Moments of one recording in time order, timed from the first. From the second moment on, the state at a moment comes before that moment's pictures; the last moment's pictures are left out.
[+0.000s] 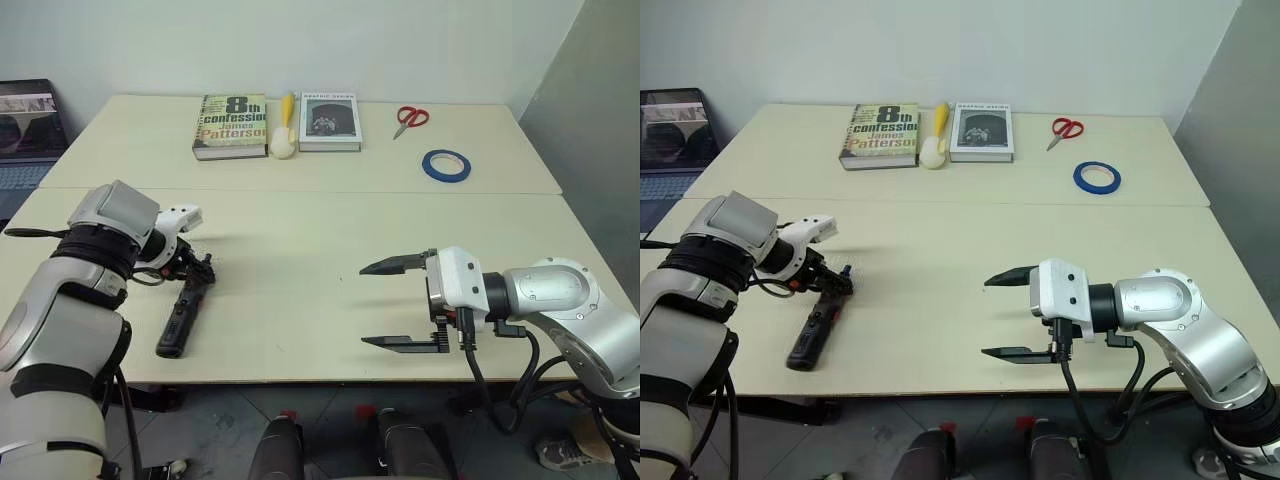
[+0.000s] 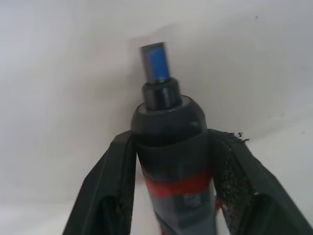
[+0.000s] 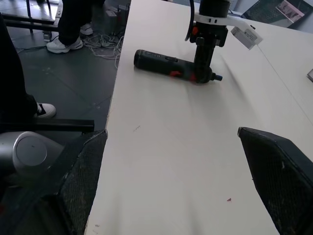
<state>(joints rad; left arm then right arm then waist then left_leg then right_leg) -1.11 0.86 -0.57 0.76 -0.07 1.32 -1.19 -0.41 -0.77 0.18 -0.65 0.49 0.53 1.00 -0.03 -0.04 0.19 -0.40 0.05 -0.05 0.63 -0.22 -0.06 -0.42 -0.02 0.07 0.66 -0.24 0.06</state>
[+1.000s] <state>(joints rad) -0.85 0.50 0.02 0.06 -0.32 0.93 -0.84 -0.38 -0.83 0.05 -0.61 0.48 0.56 0.95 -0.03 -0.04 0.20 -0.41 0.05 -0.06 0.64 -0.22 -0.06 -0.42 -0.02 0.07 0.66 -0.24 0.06</state>
